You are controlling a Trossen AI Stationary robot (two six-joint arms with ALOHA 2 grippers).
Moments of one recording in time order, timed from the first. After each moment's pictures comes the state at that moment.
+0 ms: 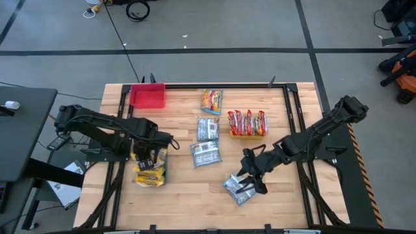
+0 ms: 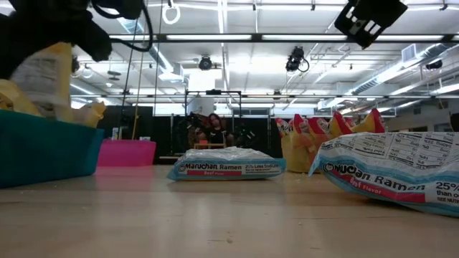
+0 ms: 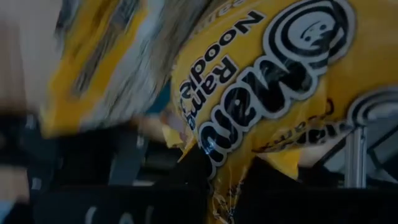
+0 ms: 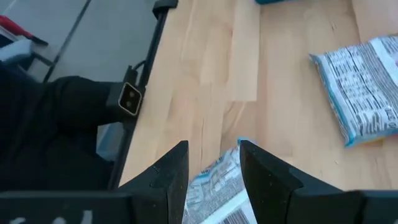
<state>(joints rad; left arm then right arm) -0.14 1.35 1.03 -1.40 0.27 -0.47 0.50 1.32 0.90 -0.27 0.04 0.45</state>
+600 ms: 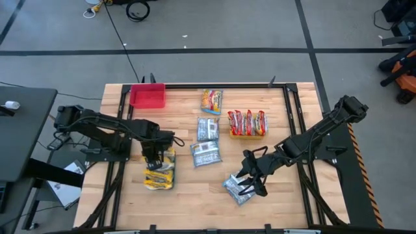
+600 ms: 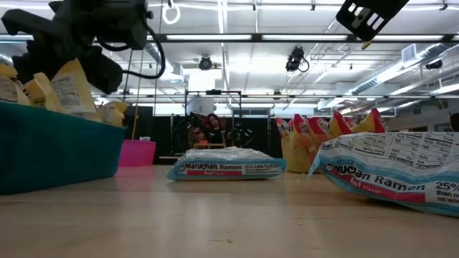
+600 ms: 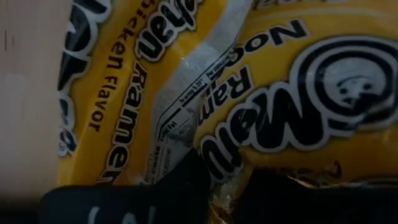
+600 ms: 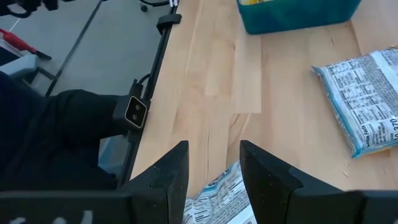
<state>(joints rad) -0.07 1.35 0.80 -1.01 0.34 -0.49 0.53 1.32 0.89 -0.22 0.09 0.48</state>
